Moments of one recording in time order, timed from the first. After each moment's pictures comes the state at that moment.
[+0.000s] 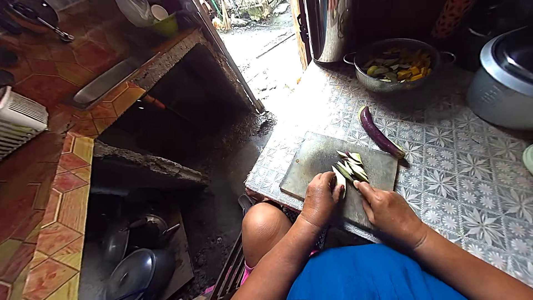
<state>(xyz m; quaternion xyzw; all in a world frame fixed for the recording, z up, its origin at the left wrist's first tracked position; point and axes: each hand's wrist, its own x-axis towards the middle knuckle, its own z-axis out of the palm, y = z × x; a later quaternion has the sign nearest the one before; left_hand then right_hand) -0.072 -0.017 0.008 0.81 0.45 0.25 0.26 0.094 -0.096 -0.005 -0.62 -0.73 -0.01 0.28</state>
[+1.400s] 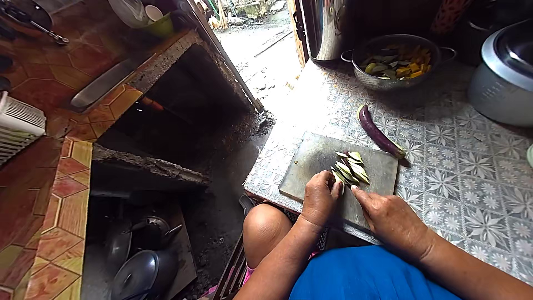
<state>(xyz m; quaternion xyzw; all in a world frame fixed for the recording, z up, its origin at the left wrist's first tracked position) -0.065 -0.011 0.003 0.80 0.48 0.28 0.24 0.092 -0.103 0.004 -0.60 -0.76 -0.02 0.25</state>
